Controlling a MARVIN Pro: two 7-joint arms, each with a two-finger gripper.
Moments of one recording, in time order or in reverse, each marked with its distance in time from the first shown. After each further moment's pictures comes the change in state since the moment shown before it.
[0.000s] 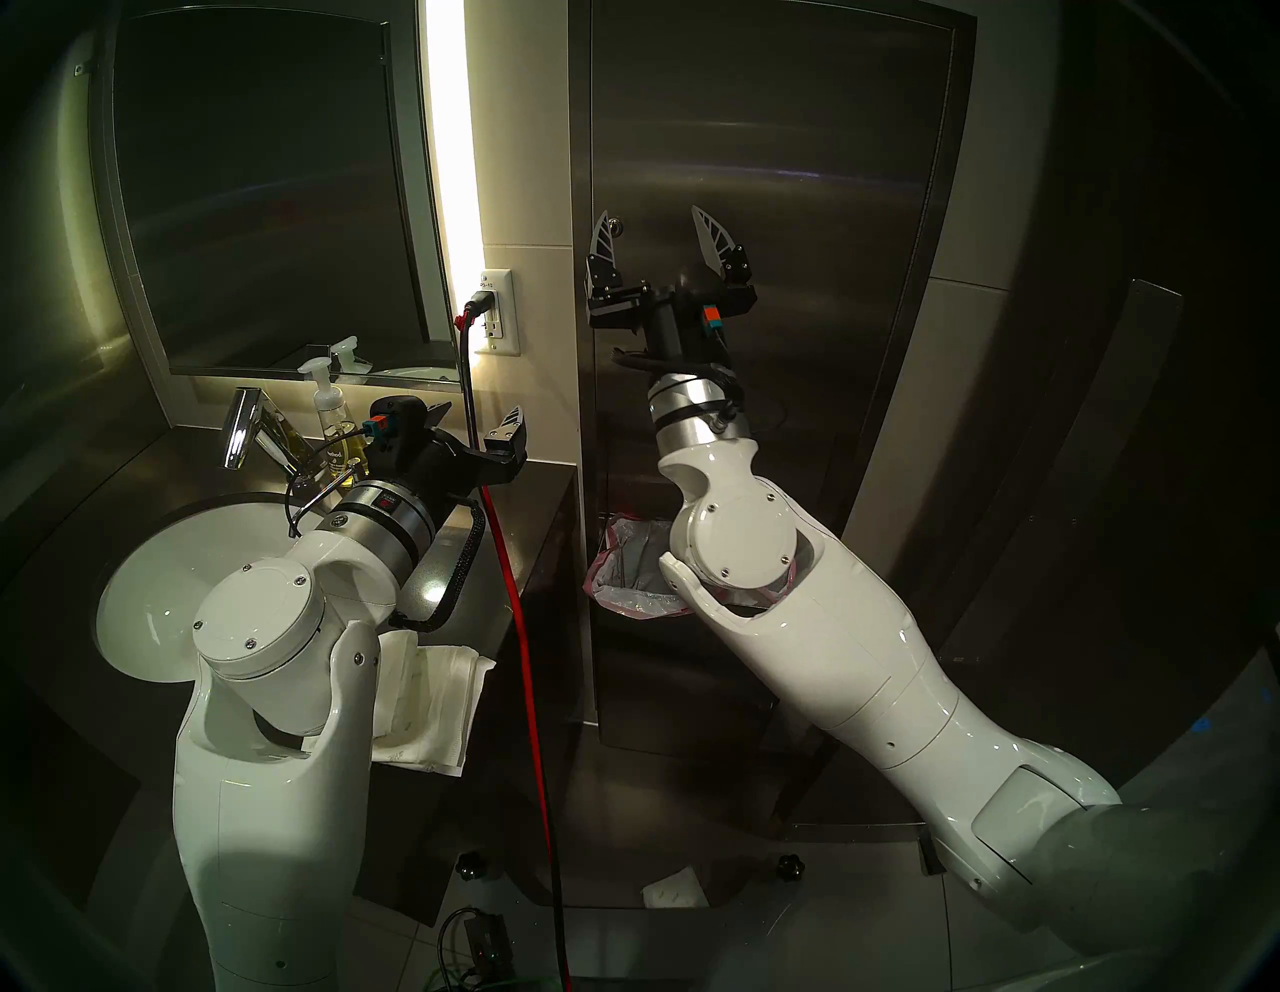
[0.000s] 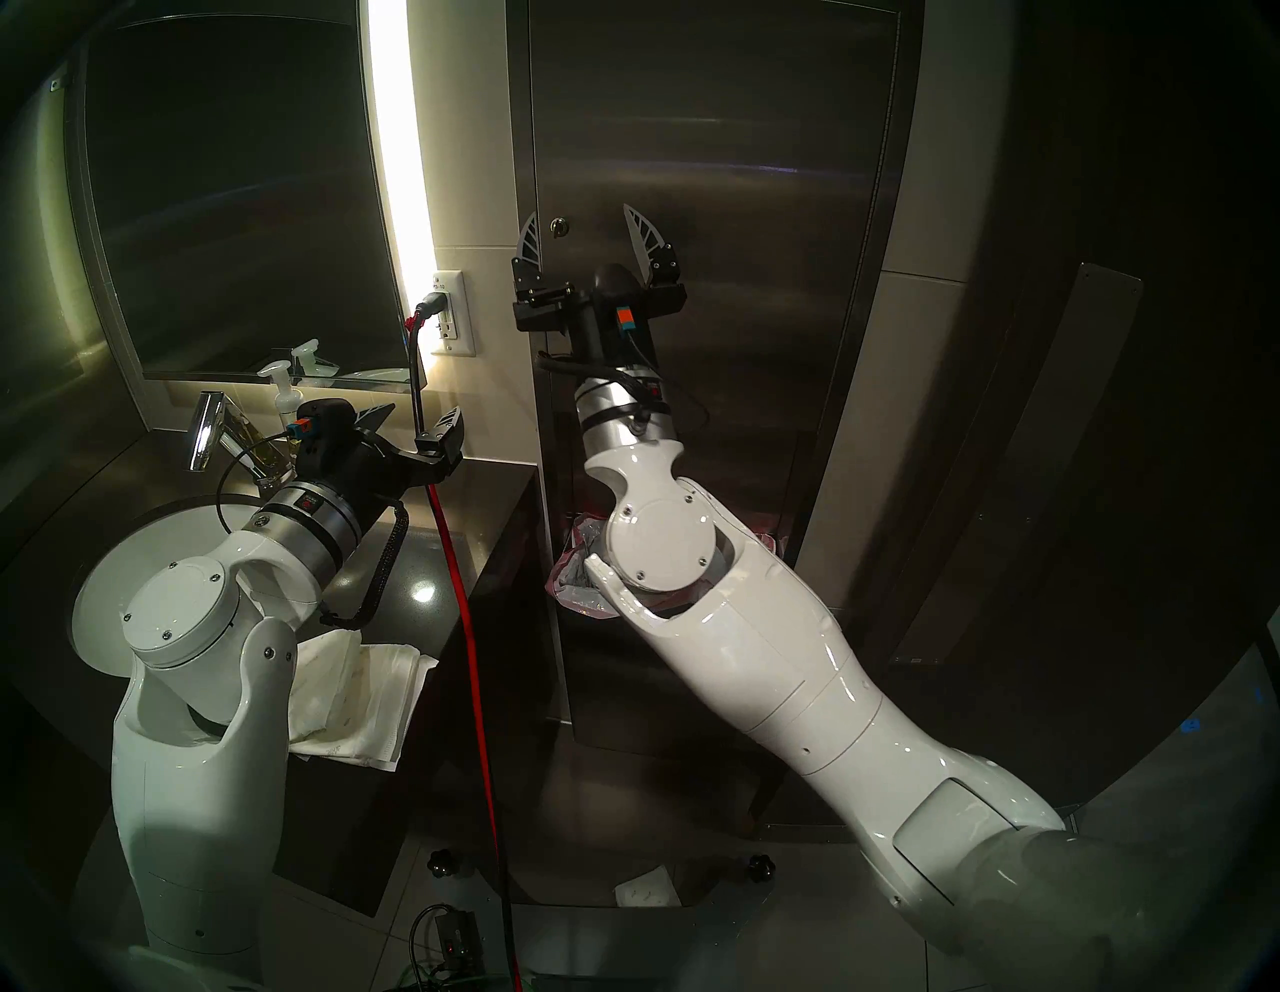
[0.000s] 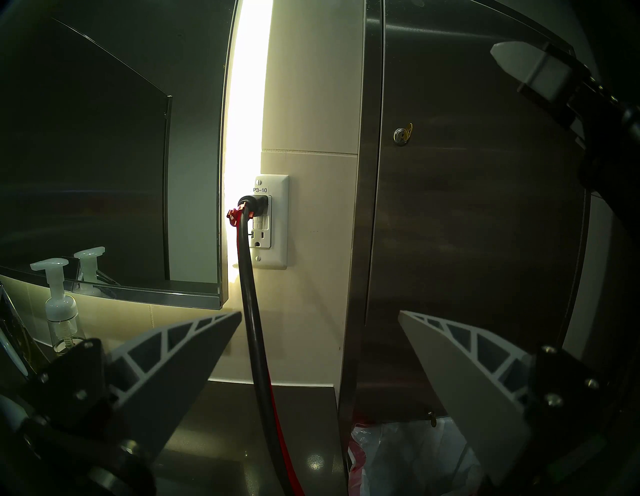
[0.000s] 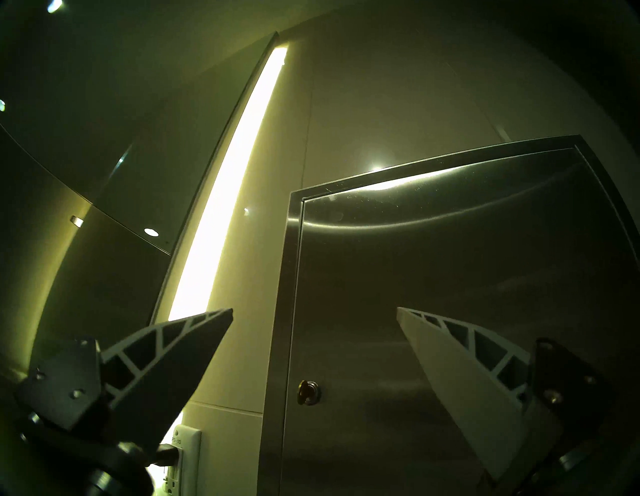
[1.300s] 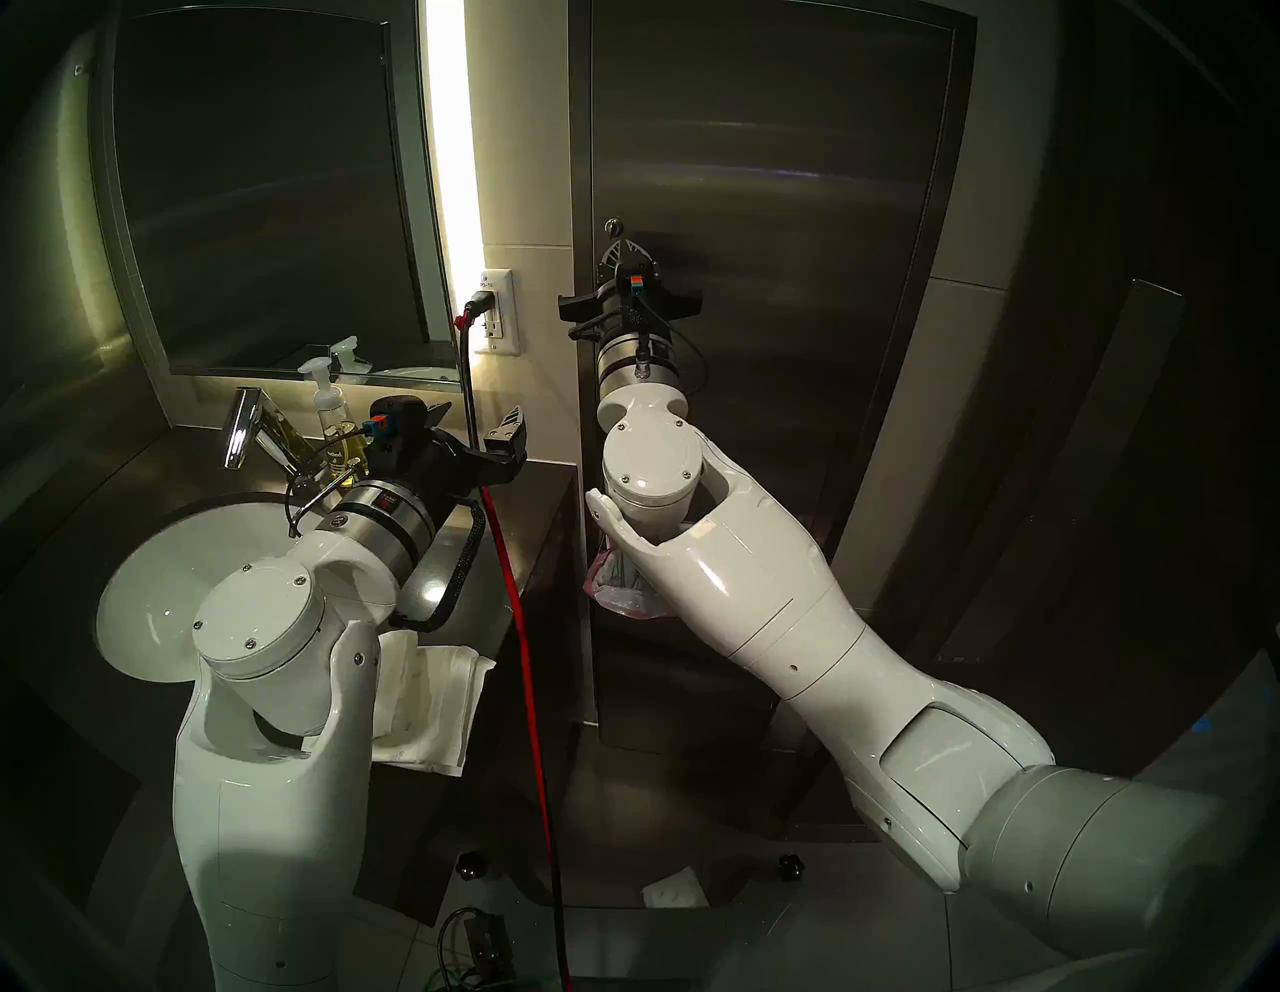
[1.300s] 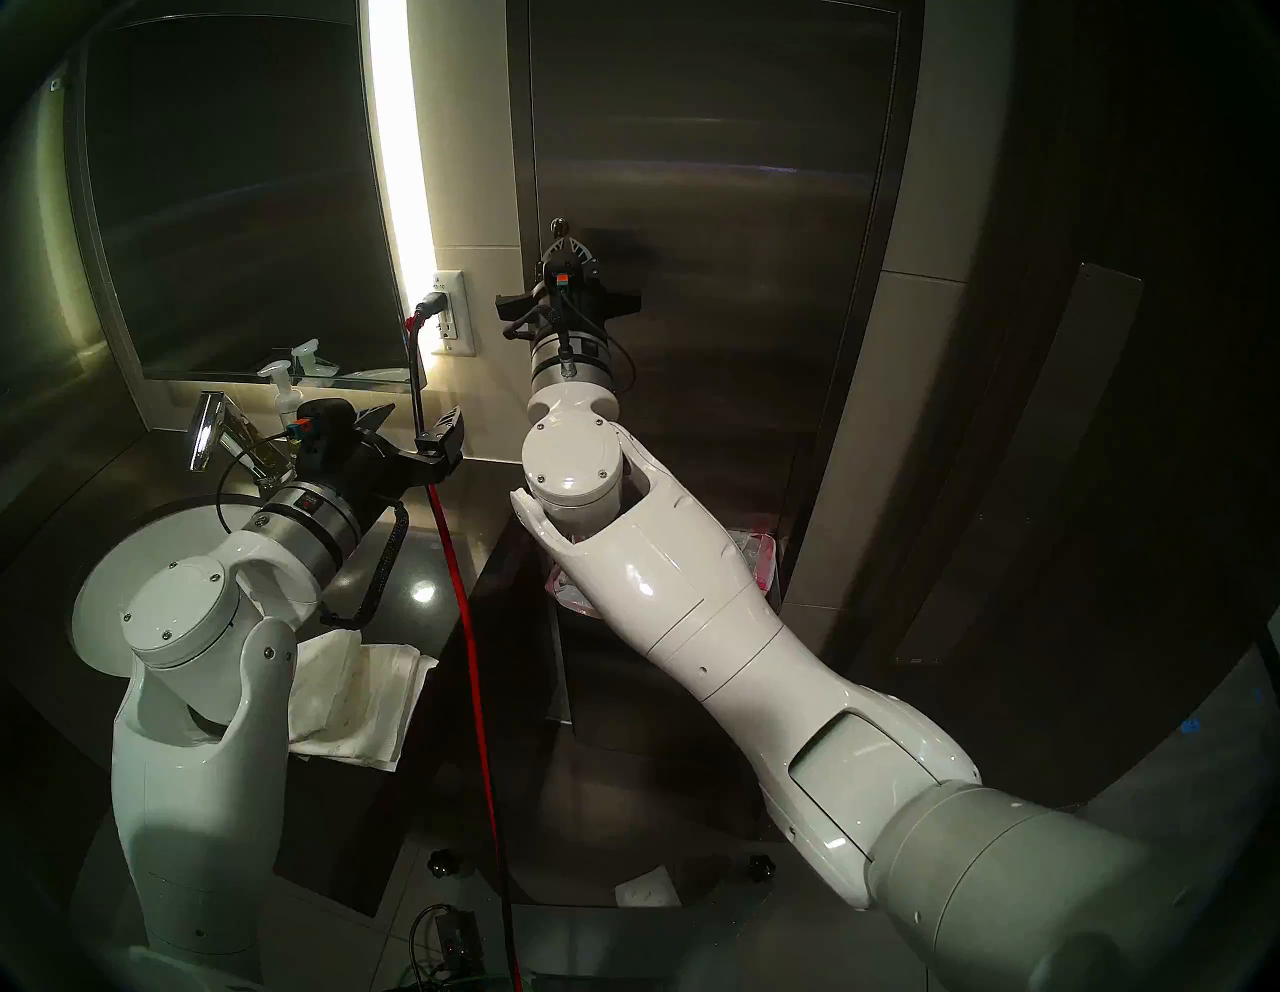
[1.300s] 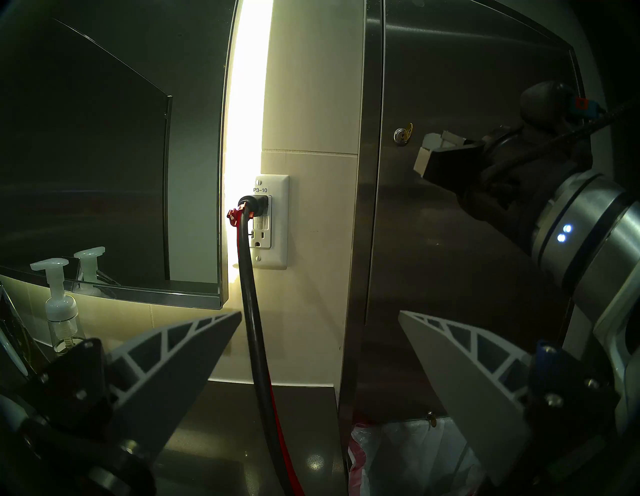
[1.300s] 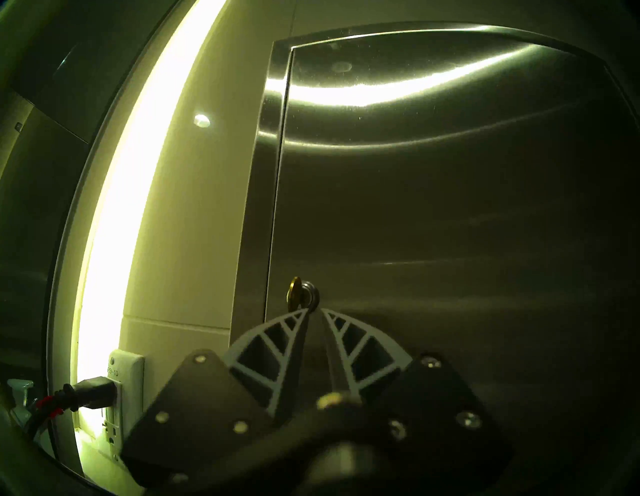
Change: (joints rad) left arm 0.000 0.000 0.000 0.000 0.000 0.000 0.000; right arm 0.157 -0.200 0.012 0.312 0.037 0.189 -0.038
